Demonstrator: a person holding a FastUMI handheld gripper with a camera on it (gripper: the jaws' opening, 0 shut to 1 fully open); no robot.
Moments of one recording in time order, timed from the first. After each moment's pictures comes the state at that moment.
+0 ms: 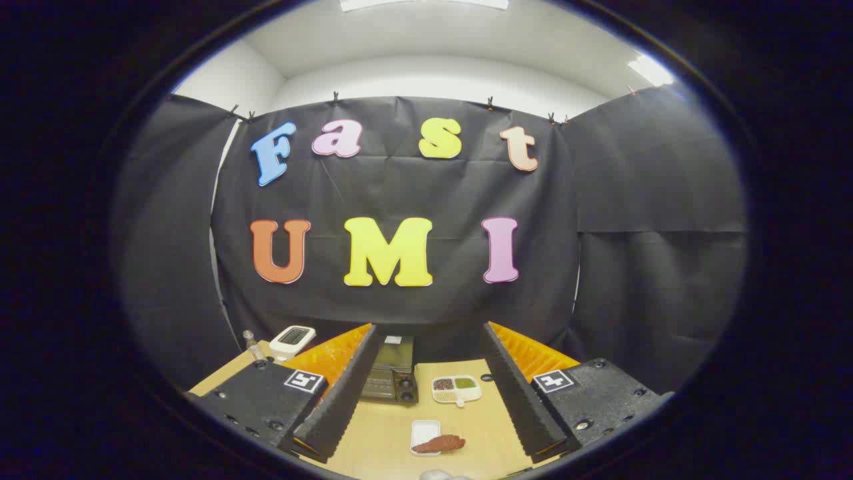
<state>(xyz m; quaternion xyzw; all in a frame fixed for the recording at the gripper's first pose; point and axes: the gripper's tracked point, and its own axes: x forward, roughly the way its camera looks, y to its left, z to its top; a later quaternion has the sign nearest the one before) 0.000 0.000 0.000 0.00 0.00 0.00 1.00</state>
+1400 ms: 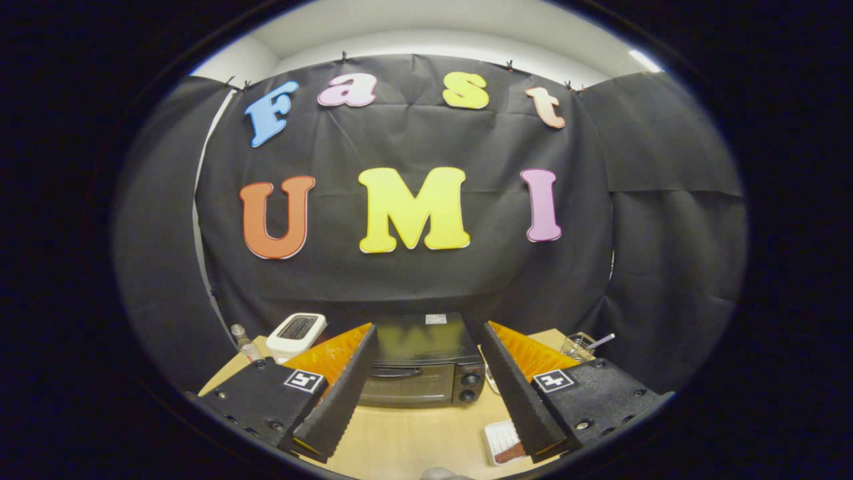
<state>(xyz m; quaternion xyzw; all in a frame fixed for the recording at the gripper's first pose) 0.166 0.145 -0.129 0.02 0.06 -0.01 1.00</state>
